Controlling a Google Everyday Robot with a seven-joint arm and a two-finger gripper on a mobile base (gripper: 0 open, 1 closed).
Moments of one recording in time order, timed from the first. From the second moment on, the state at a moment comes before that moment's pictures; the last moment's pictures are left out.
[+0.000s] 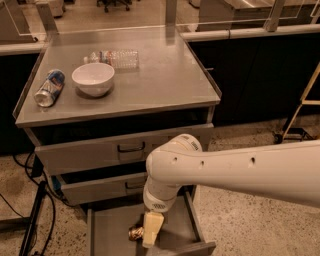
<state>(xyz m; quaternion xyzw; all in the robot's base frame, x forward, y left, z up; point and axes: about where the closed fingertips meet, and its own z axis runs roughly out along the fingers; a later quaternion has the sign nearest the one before) 0.412 0.025 0.597 -0.68 0.72 0.09 0.08</state>
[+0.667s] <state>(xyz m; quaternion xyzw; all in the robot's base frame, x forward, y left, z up) 0.467 0.026 0.526 -0.66 0.74 0.07 0.09</state>
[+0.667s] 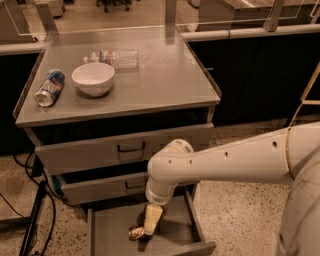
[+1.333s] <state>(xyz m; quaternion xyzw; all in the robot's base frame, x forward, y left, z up) 0.469 0.030 0.501 -0.66 0.74 0.08 0.08</state>
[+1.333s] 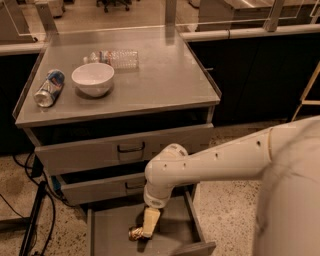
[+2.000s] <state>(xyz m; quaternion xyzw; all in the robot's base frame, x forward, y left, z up) 0.471 0.045 0.395 -0.66 0.74 0.12 0.03</state>
